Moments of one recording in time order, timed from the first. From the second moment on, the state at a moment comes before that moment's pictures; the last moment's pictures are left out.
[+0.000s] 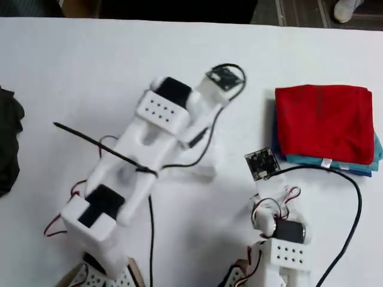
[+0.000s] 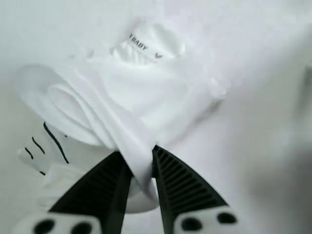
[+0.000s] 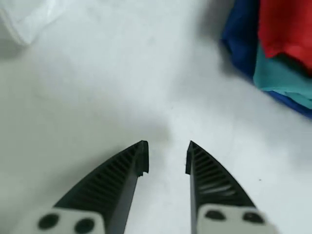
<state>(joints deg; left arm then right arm) 24.9 13.1 -16.4 92.1 -11.9 6.5 -80.5 92.7 53.9 31.3</state>
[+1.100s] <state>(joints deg) 21.6 38.9 -58.2 100.3 -10.6 6.5 -82.6 93.3 54.3 31.3</state>
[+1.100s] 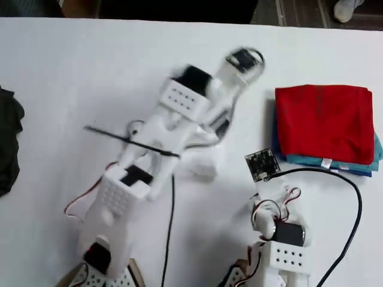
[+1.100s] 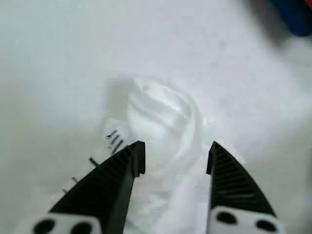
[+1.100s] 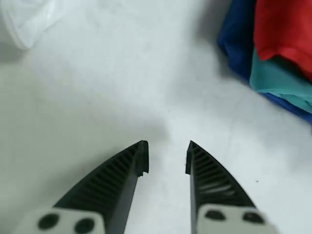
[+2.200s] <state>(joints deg) -44.0 8.0 -5.1 85.5 -22.4 -22.2 -34.2 37.1 60.8 22.7</state>
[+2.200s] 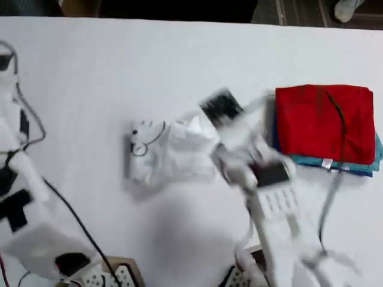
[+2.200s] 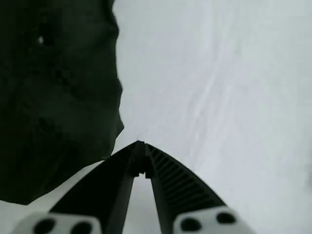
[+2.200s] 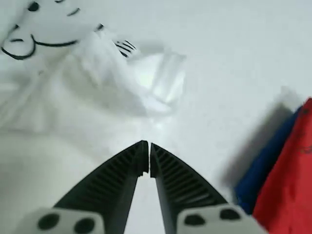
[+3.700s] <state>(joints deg) -57.9 0.4 30.9 65.7 -22.9 -33.1 42.7 -50.1 97.8 22.5</state>
